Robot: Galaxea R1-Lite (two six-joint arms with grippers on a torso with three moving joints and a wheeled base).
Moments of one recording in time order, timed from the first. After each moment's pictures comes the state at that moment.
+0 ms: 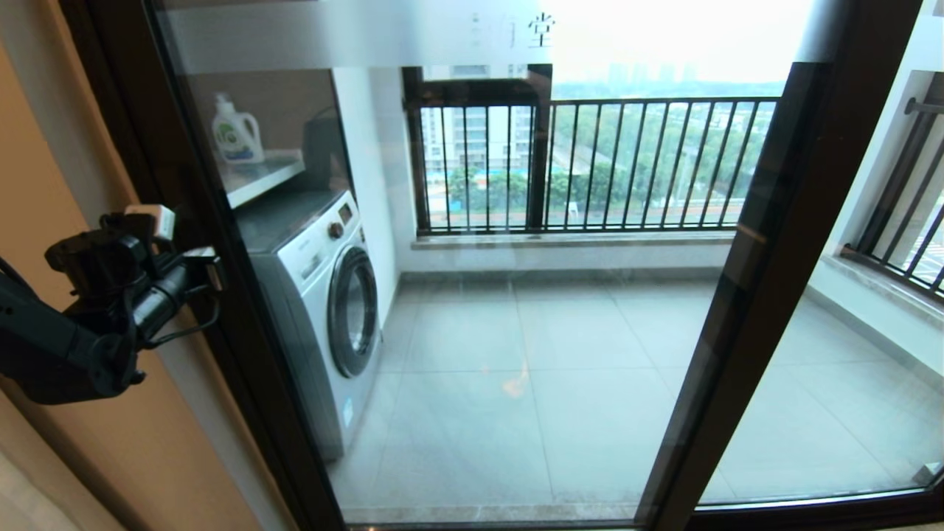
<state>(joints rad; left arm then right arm) 0.25 2.09 -0.99 -1.14 -0.03 0.08 0.00 0.00 0.00 -0.01 0.01 0.00</state>
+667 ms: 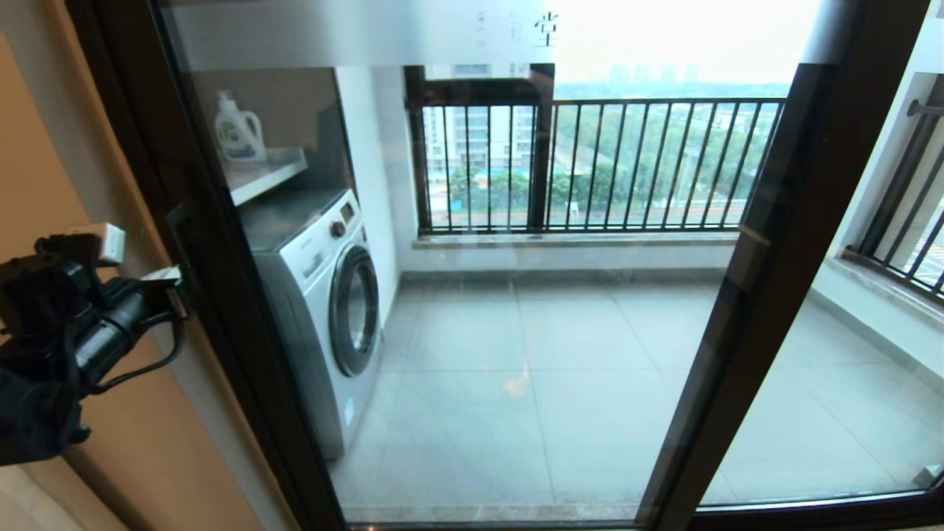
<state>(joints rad) 0.23 1.87 -0.65 -1.24 -0.05 0.03 0.00 0.00 0.00 -0.01 0.01 0.00</state>
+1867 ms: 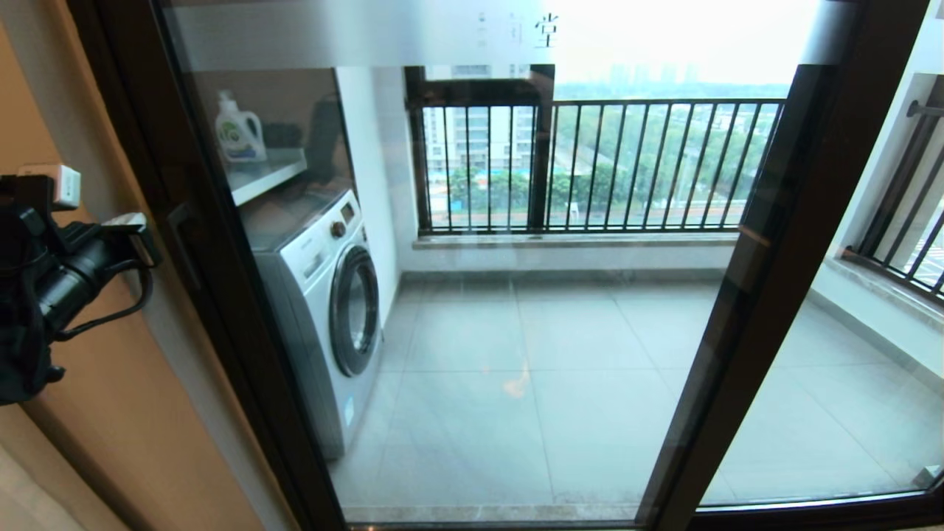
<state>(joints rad) 0.30 1.86 -0.90 -1.11 -0.10 0.04 0.00 0.00 0.00 -0.01 0.01 0.00</state>
